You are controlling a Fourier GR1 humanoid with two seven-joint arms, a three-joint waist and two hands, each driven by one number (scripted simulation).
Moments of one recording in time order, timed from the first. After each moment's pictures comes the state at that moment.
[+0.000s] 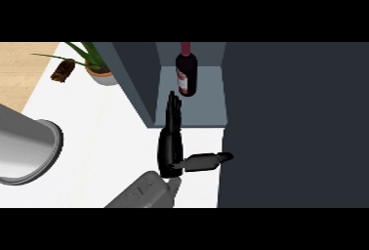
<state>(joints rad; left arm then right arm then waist) -0.45 0.00 -0.73 -1.11 0.75 0.79 -0.76 -0.09 -0.14 -0.01 -2.39 -0.27 0.14 0.56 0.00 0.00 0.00</state>
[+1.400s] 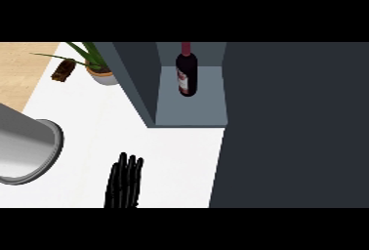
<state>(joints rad) 0.07 0.36 -0.94 -1.93 0.49 0.88 -0.62 -0.03 -0.15 0.05 -2.40 -0.30 0.25 0.61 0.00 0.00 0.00</state>
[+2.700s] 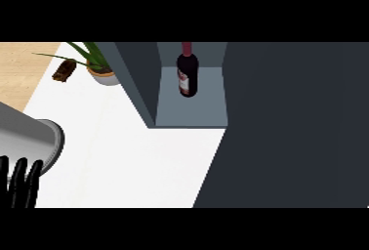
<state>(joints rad) 0.42 0.73 -0.48 -2.18 0.75 0.54 -0.68 0.10 -0.05 0.56 -2.40 -0.31 0.27 0.71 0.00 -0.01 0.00</state>
